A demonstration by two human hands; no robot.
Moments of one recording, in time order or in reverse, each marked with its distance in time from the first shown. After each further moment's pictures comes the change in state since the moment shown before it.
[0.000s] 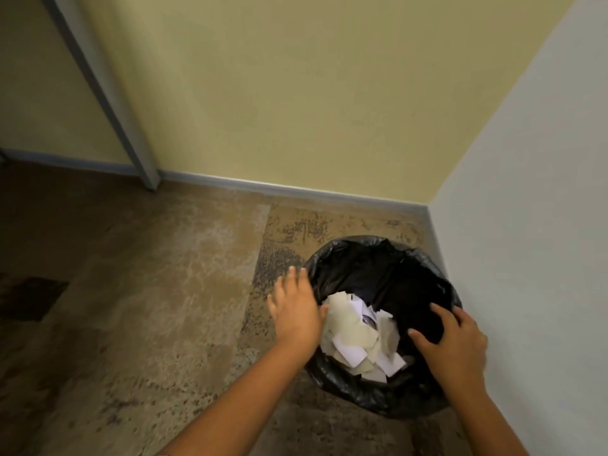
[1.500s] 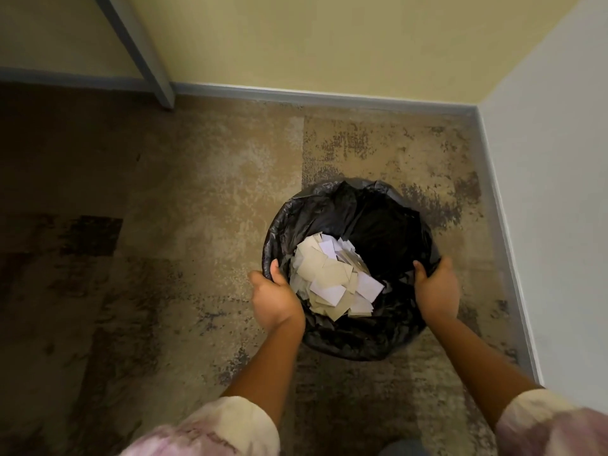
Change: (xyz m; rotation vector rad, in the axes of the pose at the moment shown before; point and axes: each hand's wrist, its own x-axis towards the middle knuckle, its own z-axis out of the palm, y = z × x) left_hand -0.041 -0.178 -0.039 -0.345 0.261 -0.673; right_hand -0.087 -0.103 0.089 0.226 -0.102 0.260
